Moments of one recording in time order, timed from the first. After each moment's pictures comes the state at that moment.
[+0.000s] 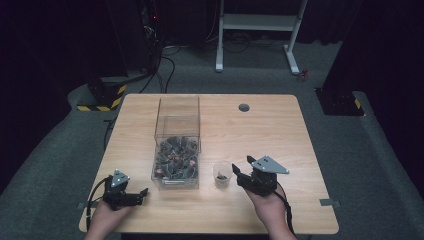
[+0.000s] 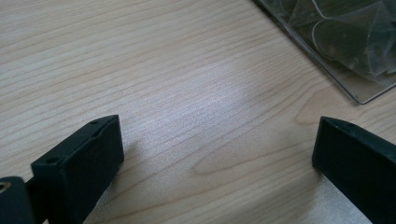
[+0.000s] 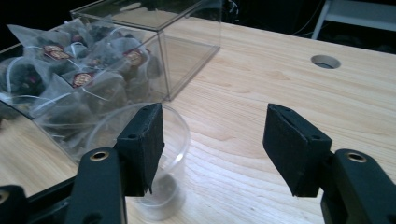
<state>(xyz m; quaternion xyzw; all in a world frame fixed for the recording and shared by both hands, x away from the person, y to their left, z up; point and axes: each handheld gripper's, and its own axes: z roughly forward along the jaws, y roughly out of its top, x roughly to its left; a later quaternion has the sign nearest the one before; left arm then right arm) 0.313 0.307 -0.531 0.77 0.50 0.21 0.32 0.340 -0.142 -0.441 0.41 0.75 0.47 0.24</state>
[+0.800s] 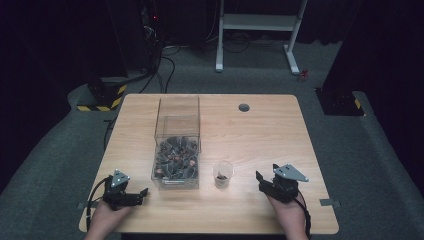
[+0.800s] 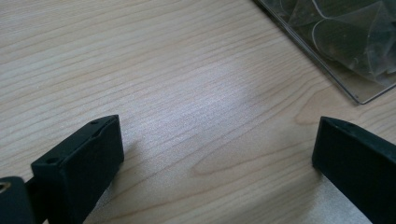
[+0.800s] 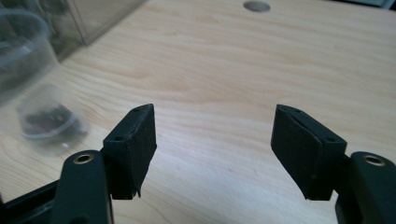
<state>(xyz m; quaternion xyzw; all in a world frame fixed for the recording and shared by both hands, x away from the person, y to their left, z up) 0.313 0.307 -0.531 0.77 0.50 0.21 0.32 0.340 -0.206 -0.480 0.47 0.74 0.40 0.27</state>
